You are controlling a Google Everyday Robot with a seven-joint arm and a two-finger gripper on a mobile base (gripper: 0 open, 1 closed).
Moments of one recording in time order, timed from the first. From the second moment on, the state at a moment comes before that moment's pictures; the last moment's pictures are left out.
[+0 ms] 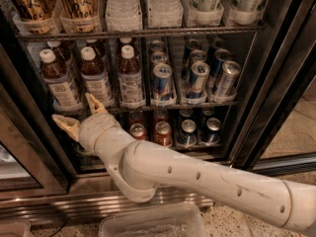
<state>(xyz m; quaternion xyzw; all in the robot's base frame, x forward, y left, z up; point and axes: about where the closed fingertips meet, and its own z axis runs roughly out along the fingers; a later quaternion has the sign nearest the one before) 0.539 0.201 0.838 -0.30 0.64 0.23 0.67</state>
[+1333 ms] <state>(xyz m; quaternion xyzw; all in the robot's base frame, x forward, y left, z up) 0.575 0.220 0.851 -0.32 0.62 0.23 0.67</state>
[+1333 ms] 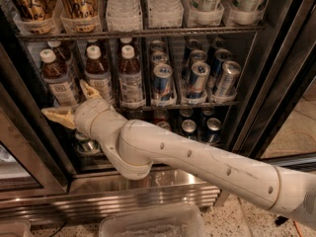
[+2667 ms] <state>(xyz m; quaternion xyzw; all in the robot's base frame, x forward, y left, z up) 0.594 0.227 0.854 -0.33 0.62 0.23 0.67</state>
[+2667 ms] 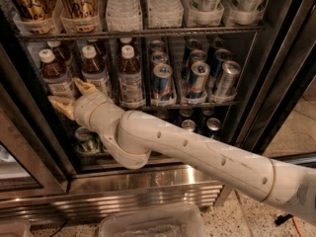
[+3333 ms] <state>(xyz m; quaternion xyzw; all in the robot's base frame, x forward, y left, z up) 0.607 0.242 0.853 -0.34 0.62 0.25 0.67</state>
